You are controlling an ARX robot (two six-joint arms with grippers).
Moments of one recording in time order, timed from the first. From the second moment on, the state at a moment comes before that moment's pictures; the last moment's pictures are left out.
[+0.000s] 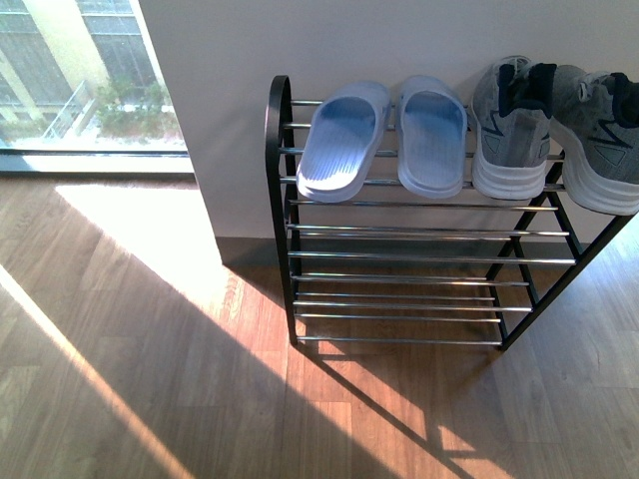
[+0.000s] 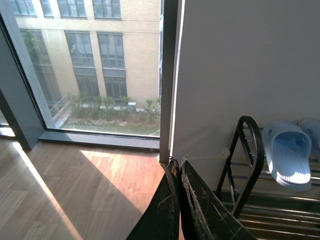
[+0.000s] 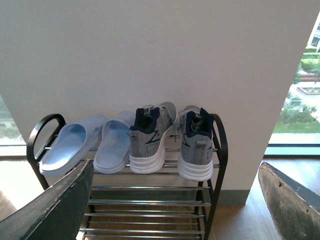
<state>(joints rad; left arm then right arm) -0.01 0.59 0.05 0.53 -0.01 -0.01 0.00 0.01 0.02 0.00 0.00 0.00</state>
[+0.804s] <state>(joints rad) 0.00 0.26 0.01 0.26 0.00 -0.01 0.00 0.01 0.02 0.00 0.00 0.00</state>
